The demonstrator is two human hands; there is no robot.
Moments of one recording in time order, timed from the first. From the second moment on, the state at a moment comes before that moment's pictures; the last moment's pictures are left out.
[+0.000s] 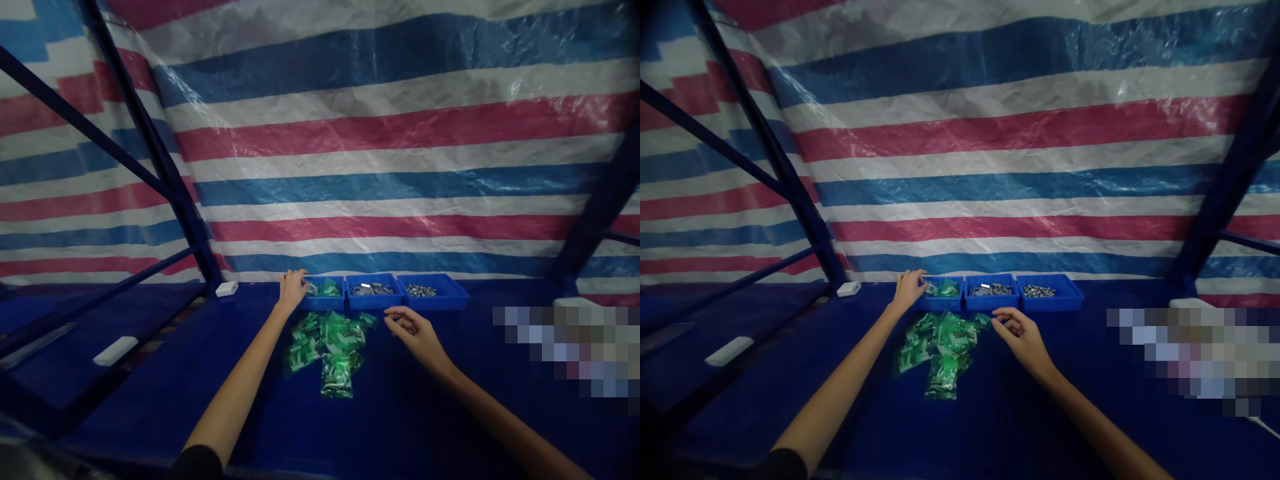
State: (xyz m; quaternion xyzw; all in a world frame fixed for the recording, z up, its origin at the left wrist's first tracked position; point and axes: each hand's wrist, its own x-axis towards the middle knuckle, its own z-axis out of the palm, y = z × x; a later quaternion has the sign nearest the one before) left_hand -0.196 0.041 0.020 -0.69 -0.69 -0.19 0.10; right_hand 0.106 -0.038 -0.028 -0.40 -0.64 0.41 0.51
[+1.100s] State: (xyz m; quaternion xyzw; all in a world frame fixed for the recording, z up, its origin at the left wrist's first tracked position) left_hand -0.081 -0.039 -0.004 -0.84 -0.48 -0.23 -0.09; right_hand 0.114 -0.022 -0.050 -0.34 -0.87 0.09 0.35
